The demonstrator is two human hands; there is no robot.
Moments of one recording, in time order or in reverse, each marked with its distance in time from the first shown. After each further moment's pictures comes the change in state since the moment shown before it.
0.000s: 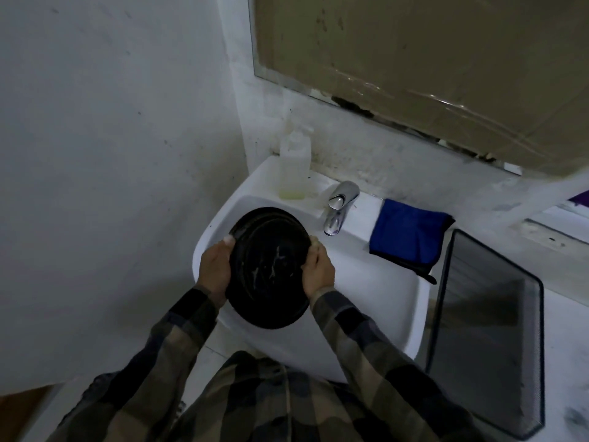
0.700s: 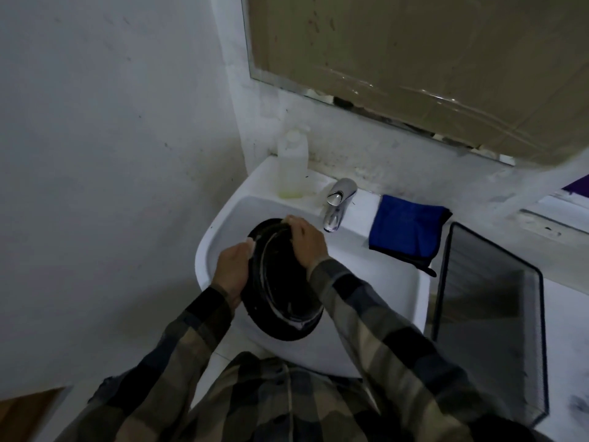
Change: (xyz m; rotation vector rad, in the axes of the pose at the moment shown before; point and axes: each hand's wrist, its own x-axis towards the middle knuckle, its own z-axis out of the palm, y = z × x) left_hand -0.018 0.007 0.018 0.142 -0.093 -0.053; right_hand 0.023 -0.053 -0.005 -0.280 -0.270 -0.251
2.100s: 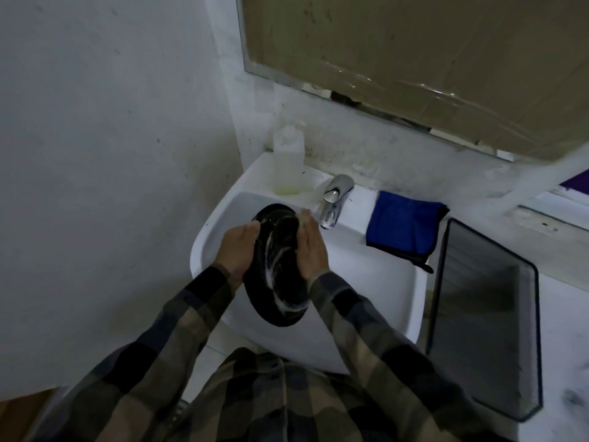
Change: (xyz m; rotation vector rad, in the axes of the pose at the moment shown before) left_hand 0.005 0.030 0.014 0.092 -0.046 0.039; right_hand -0.019 0.025 0.012 0.176 0.152 0.001
